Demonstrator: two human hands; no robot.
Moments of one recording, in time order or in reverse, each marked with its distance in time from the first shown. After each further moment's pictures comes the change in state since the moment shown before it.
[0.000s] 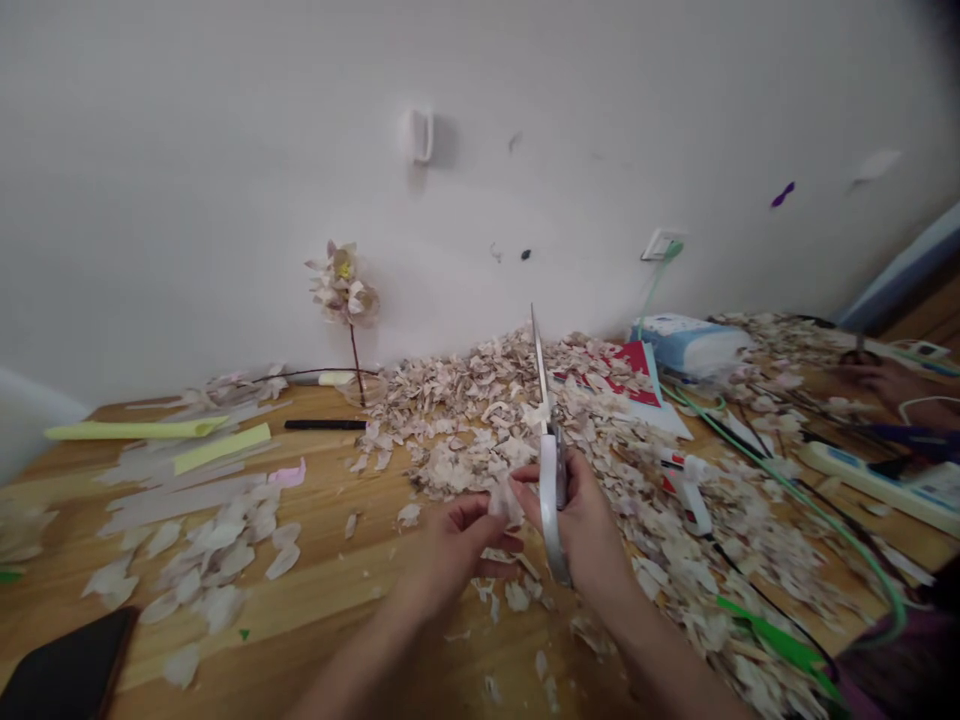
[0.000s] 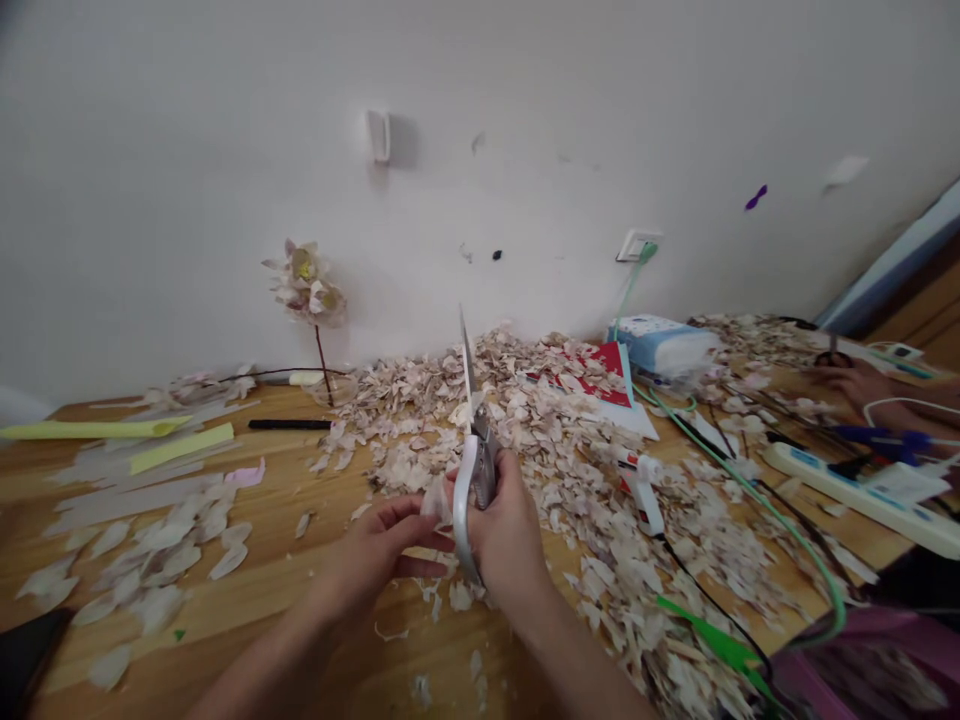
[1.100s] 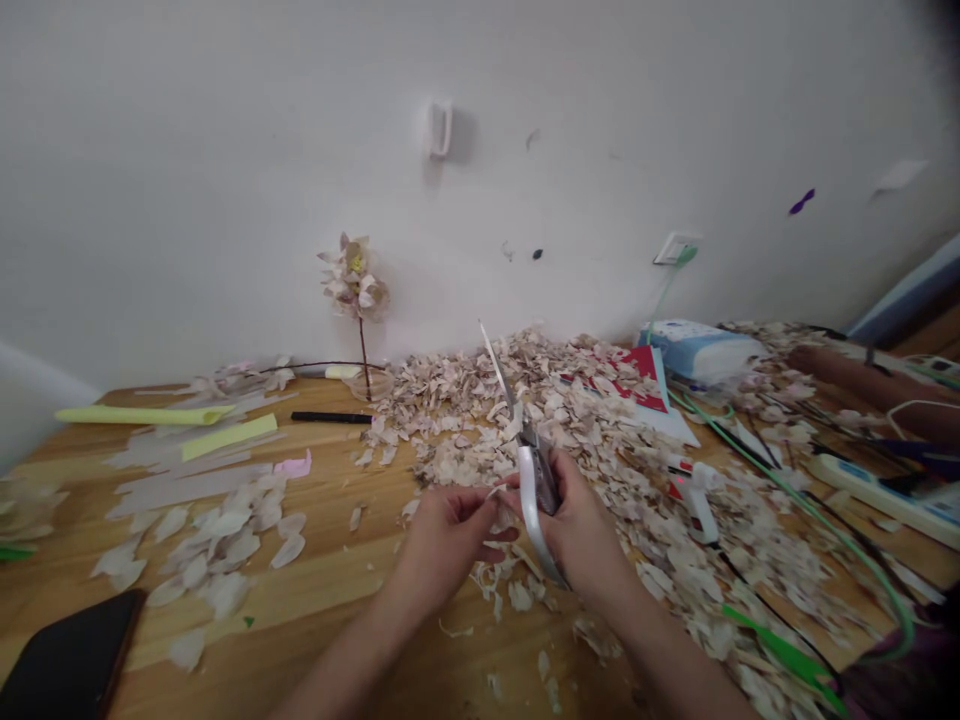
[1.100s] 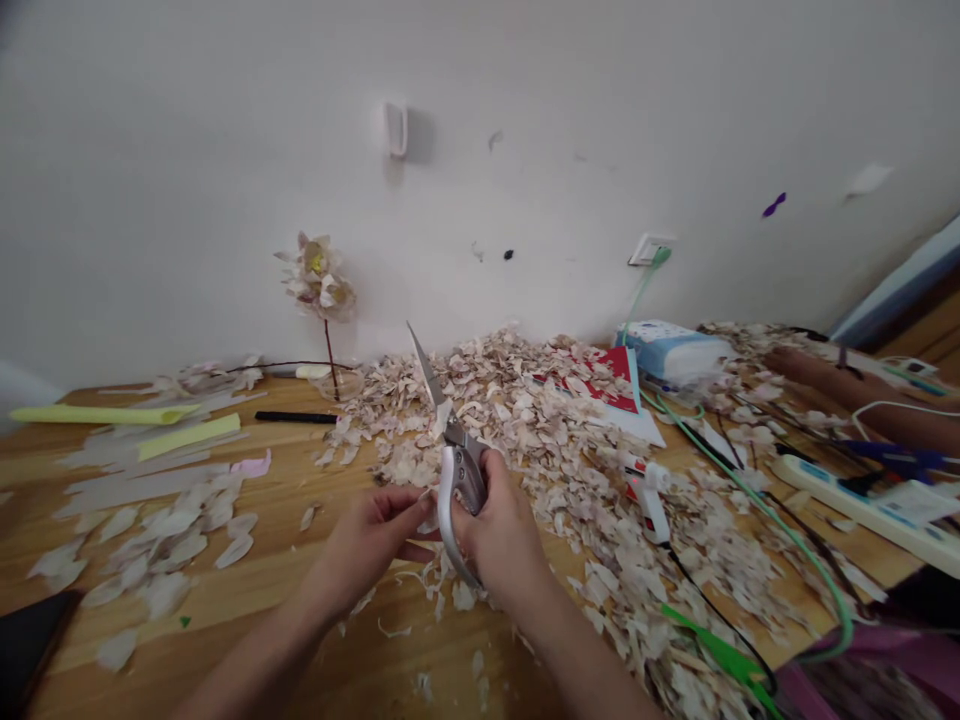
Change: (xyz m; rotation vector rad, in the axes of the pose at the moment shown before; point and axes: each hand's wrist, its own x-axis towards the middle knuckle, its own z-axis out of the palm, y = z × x) left_hand 0.000 0.008 -0.008 0.218 0.015 0.118; right_hand 0.004 0.005 0.003 -0.168 -0.145 -0.045
